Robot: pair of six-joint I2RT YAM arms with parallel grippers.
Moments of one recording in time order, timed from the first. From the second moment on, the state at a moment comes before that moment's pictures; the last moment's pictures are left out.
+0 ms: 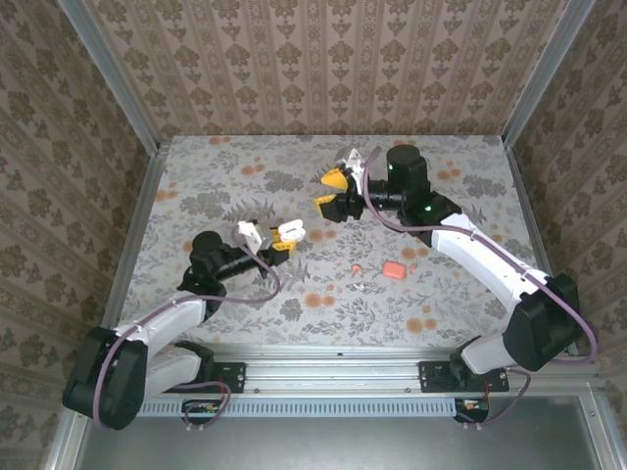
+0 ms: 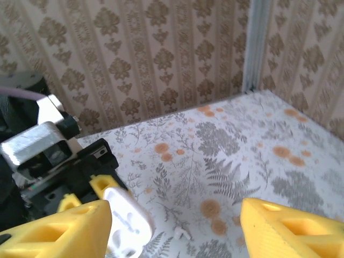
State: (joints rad) left arm -0.40 1.10 0.34 0.69 0.75 0.08; right arm 0.49 1.43 1.22 -0.07 -0.66 -0.08
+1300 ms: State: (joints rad) left arm -0.09 0.76 0.23 0.37 0.20 -0.10; right arm 0.67 2.22 2.00 -0.82 -0.55 -1.15
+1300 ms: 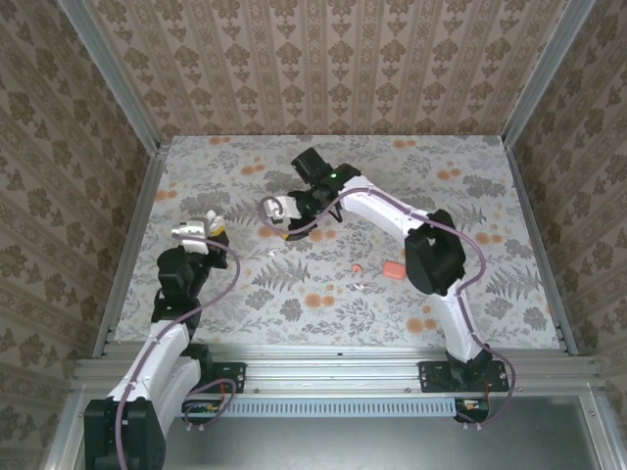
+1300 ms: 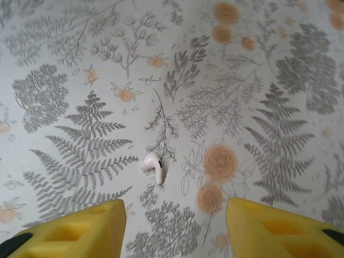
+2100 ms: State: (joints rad) left arm -0.08 0.75 0.23 0.36 0.19 -0.10; right arm 0.72 2.64 2.42 -1.05 -0.53 -1.34
